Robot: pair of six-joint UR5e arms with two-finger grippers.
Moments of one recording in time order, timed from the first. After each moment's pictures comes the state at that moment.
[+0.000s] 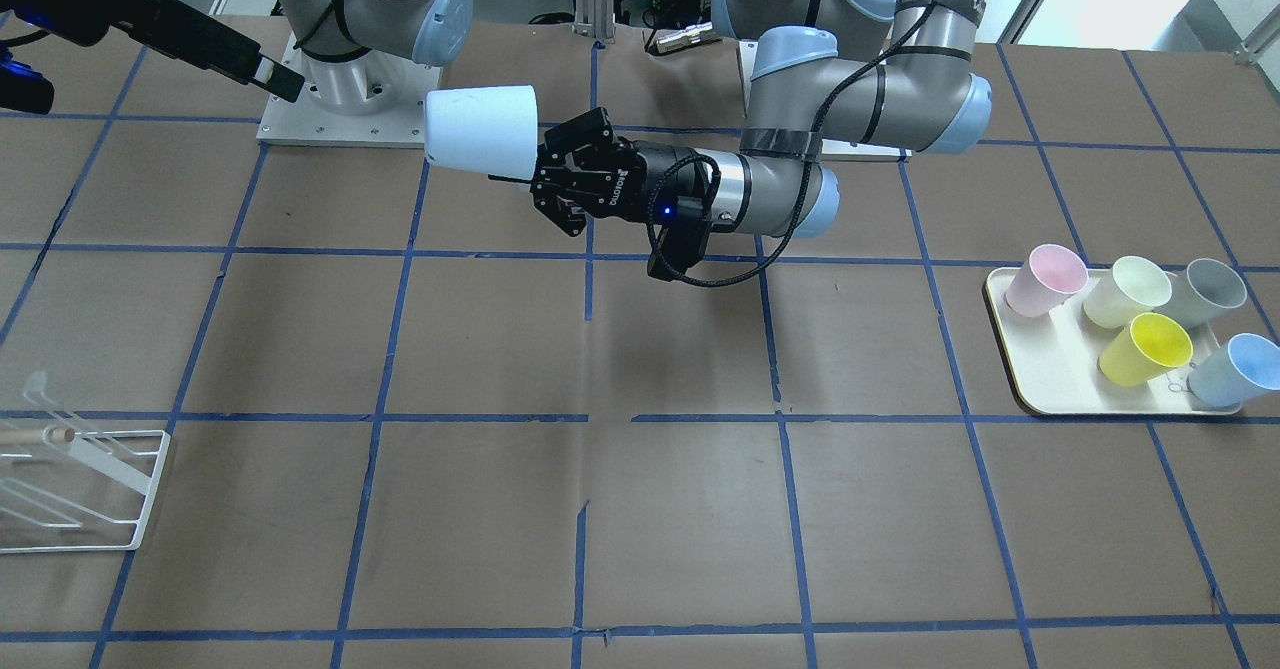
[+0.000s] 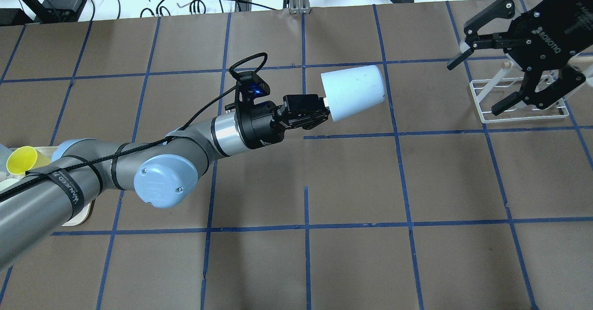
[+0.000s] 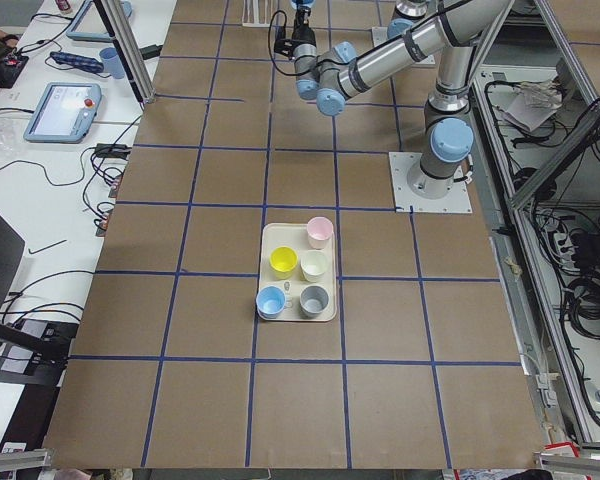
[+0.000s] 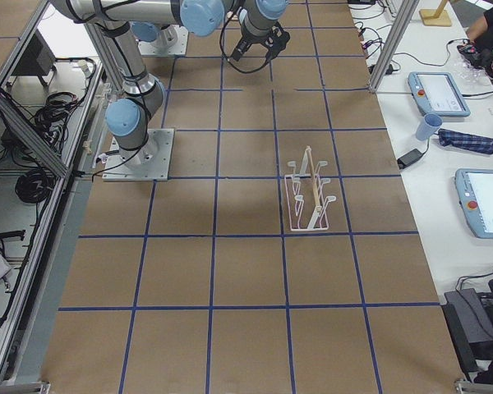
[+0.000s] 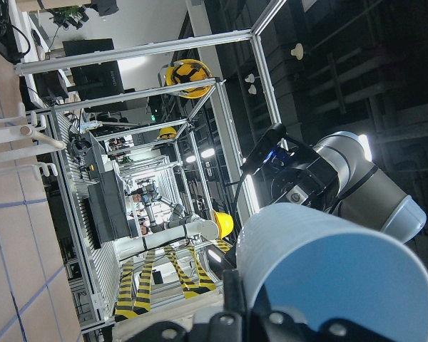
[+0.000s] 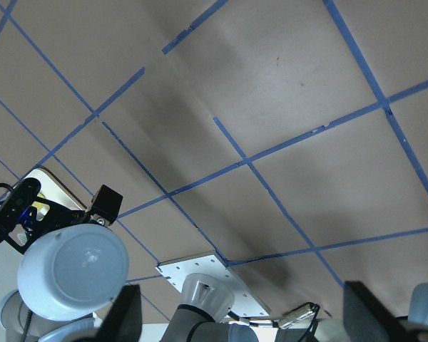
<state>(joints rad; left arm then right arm) -1.70 -1.75 -2.10 -1.57 -0.37 0.93 1.22 -1.61 1.47 -0.96 -1.04 0.18</state>
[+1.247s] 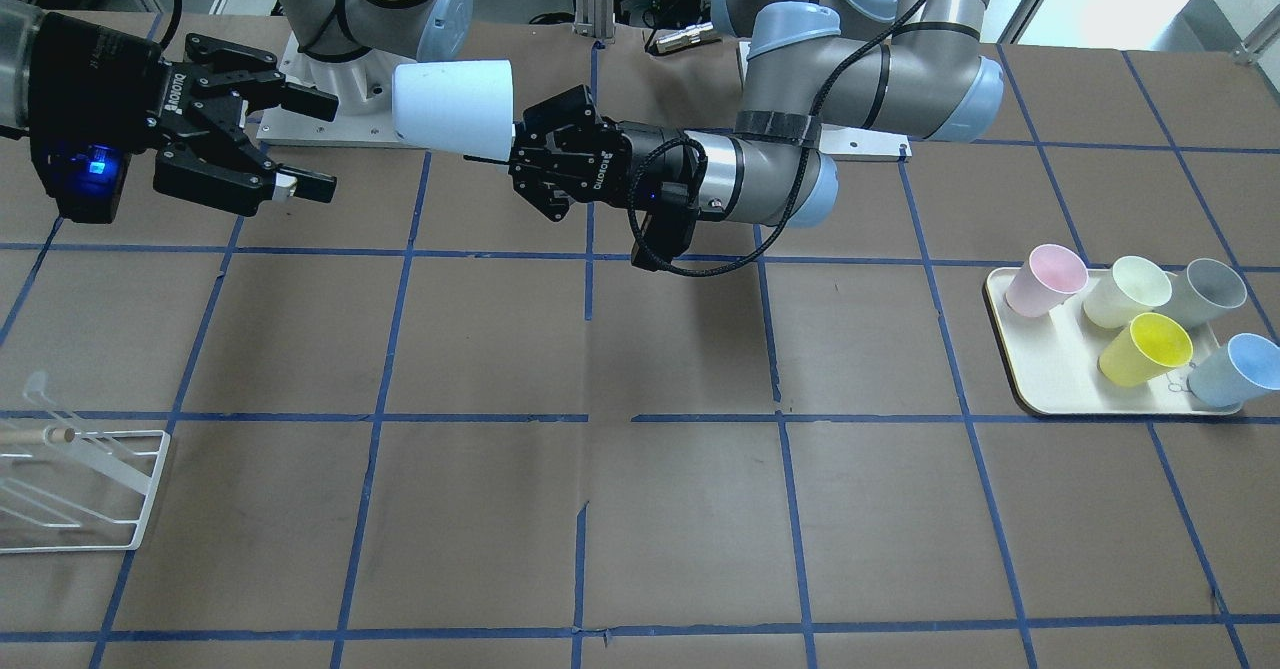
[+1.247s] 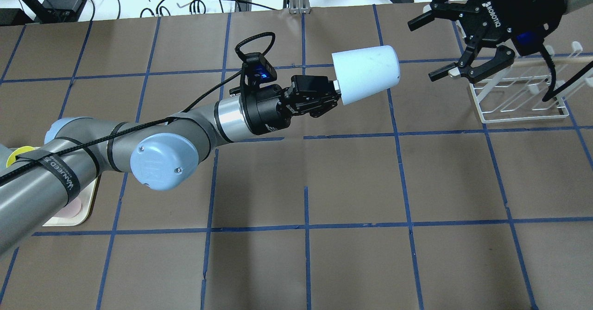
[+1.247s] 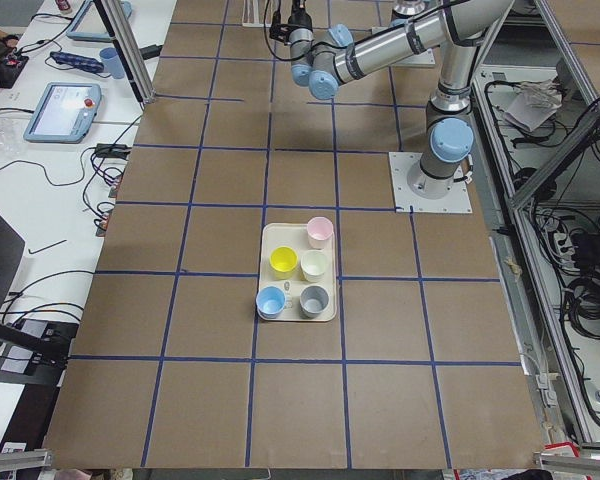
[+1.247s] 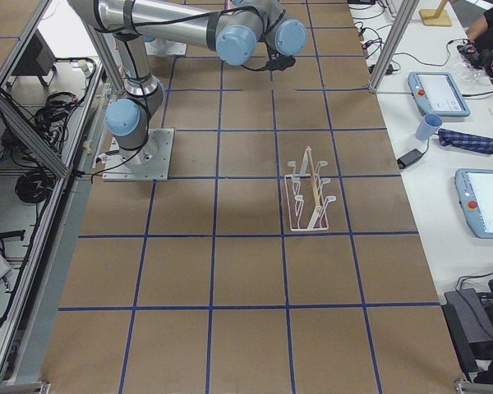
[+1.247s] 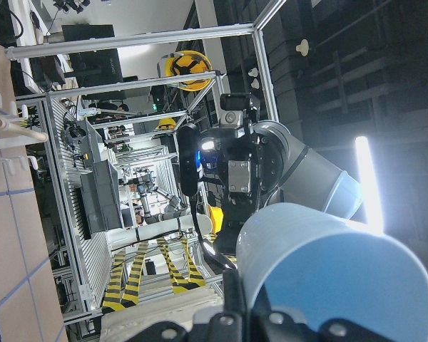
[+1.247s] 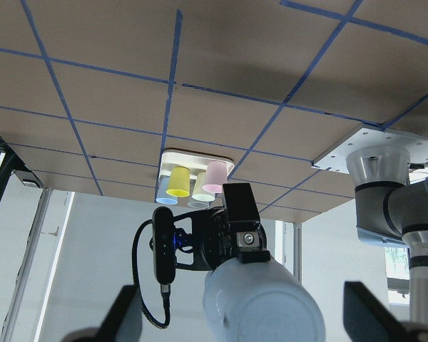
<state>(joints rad) -1.73 -1.73 -2.03 -1.69 -0.37 0.93 1.25 -1.48 1.46 -0.88 -0.68 0.64</state>
